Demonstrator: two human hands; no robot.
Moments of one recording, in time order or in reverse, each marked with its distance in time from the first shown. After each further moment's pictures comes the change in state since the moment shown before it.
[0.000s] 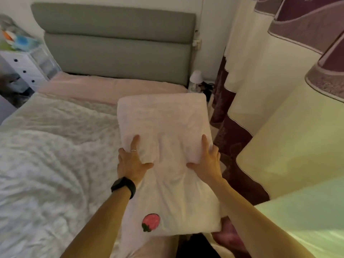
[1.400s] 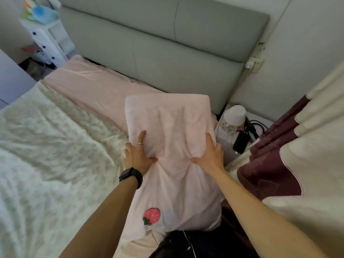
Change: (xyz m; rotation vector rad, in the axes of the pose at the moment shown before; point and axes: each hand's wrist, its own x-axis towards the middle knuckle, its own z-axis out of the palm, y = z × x) left_hand 0.514 0.156 0.100 -0.006 0.079 -0.359; right_hand 0.623 -0.076 0.038 -0.035 -0.404 -0.072
